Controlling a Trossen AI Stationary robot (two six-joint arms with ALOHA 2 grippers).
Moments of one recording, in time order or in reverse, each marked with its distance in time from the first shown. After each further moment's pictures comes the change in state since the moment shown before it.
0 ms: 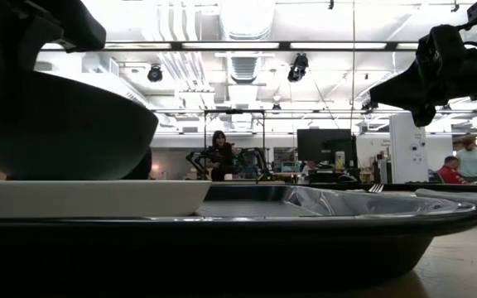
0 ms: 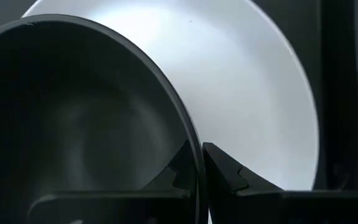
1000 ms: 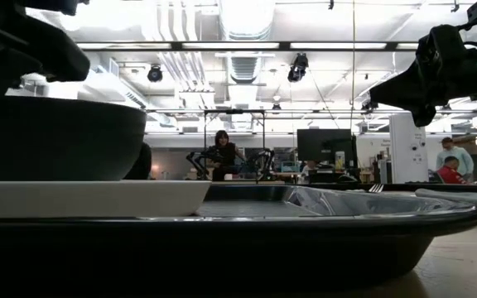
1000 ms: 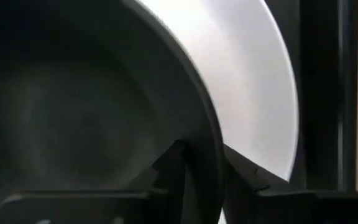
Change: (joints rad) left arm -0.009 0.000 -0.082 0.093 0.136 0.000; right arm 0.000 0.000 0.000 0.000 0.000 -0.002
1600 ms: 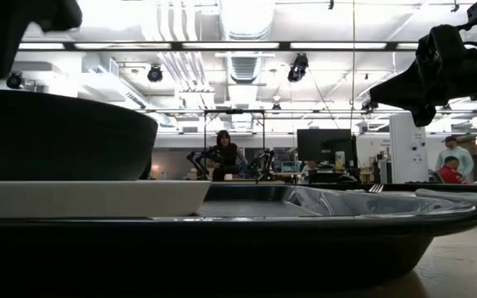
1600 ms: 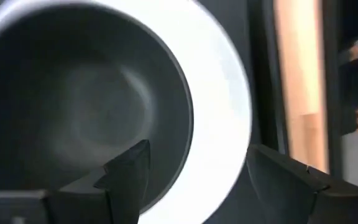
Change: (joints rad) left arm 0.004 -0.208 -0.001 -0.057 0.000 -0.003; right arm 0.000 0.000 0.000 0.000 0.000 0.000
